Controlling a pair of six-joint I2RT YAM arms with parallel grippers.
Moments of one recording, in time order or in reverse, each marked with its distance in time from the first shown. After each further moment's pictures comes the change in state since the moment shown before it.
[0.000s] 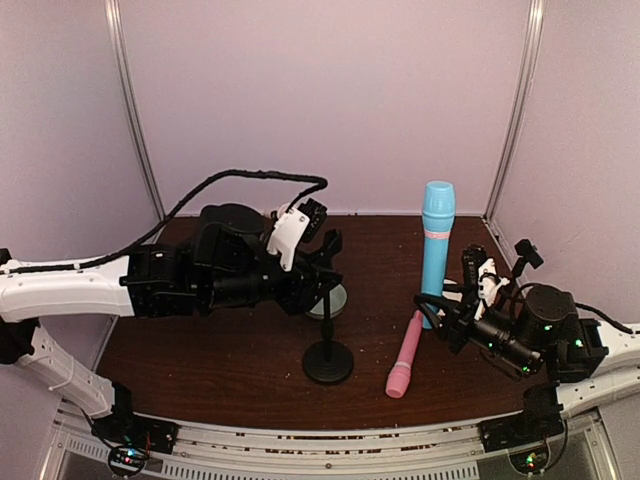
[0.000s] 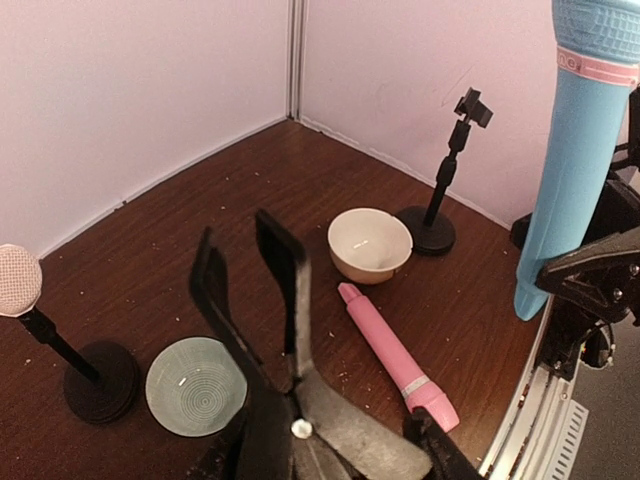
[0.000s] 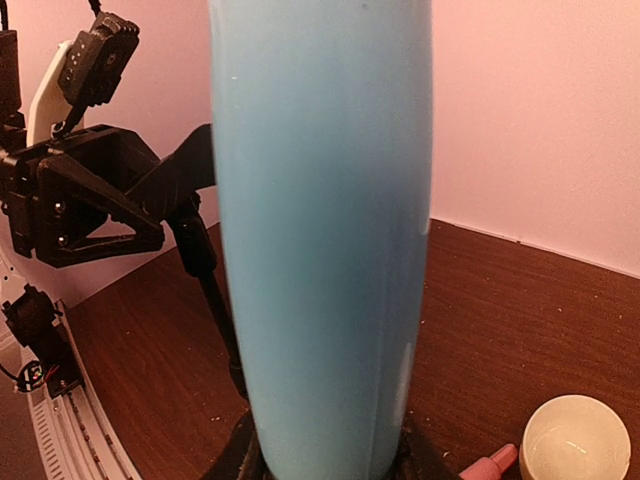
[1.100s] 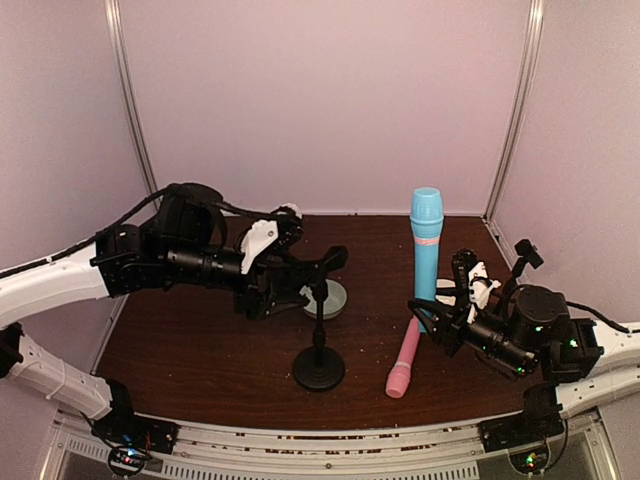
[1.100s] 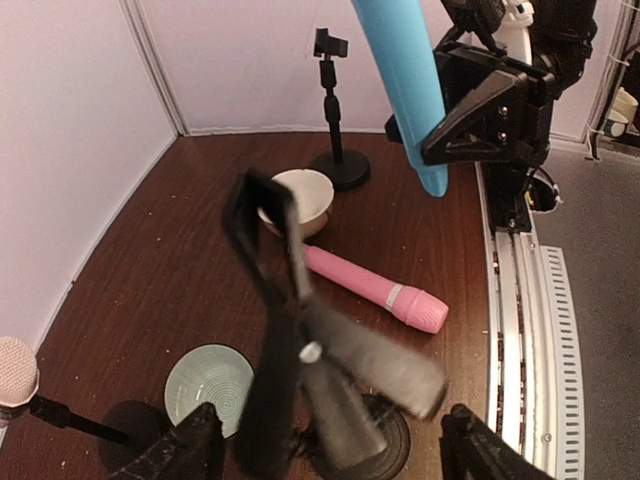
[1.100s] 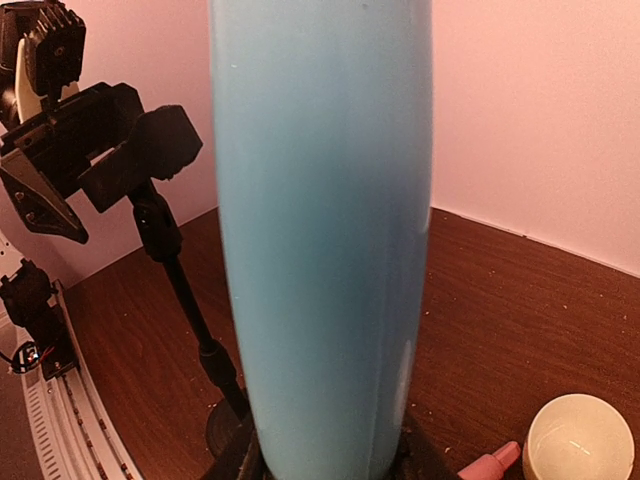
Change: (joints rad) left arm 0.213 -0.134 -0.039 -0.179 0.544 0.478; right arm -0.011 0.038 0.000 0.001 -0.033 -0.013
